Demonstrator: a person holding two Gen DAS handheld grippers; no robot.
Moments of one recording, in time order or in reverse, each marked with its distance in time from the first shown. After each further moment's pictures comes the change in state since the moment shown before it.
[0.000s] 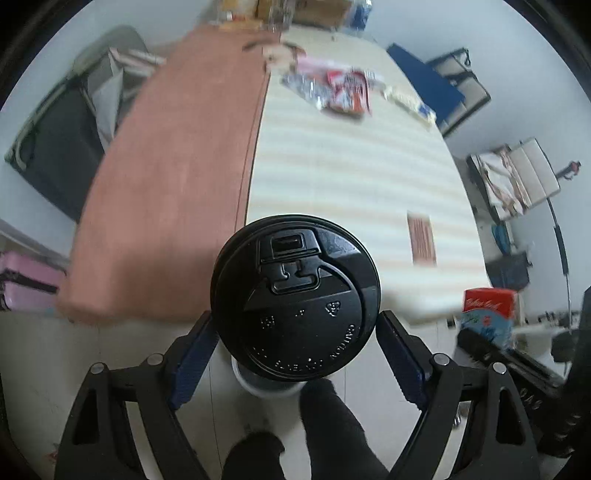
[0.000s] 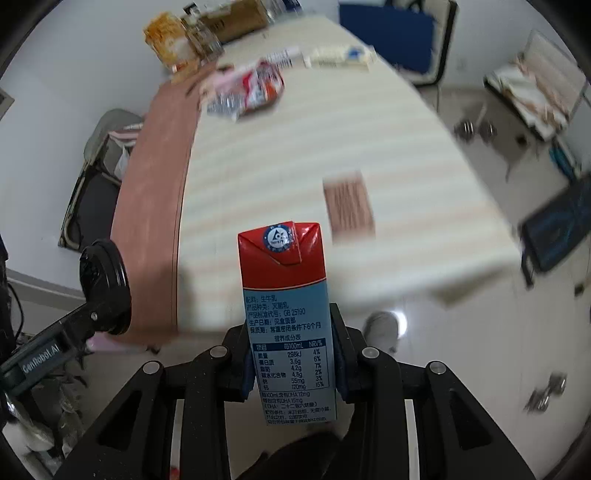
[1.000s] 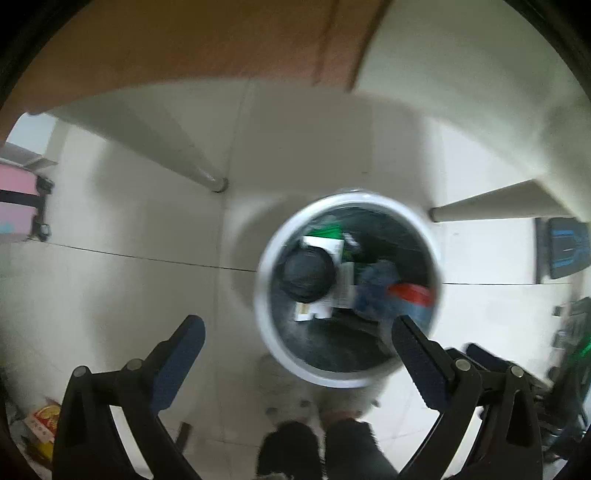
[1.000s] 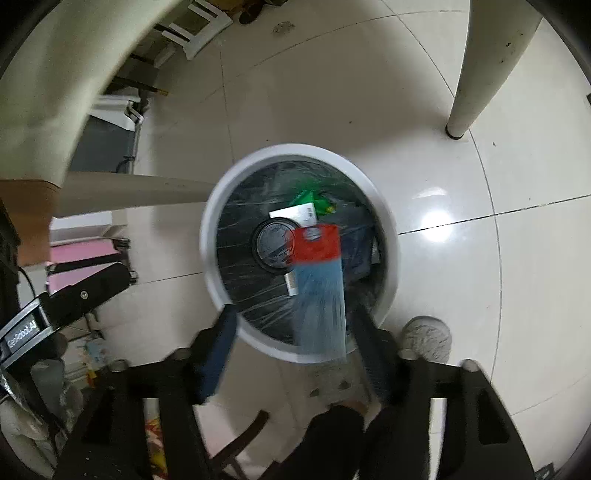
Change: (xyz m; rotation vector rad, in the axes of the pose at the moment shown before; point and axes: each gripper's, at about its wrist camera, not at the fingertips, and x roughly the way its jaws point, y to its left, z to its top) left arm 0.376 0.109 -0.169 -0.090 0.271 0.171; right arm 0.439 -0.125 -0.201 0.047 0.357 0.110
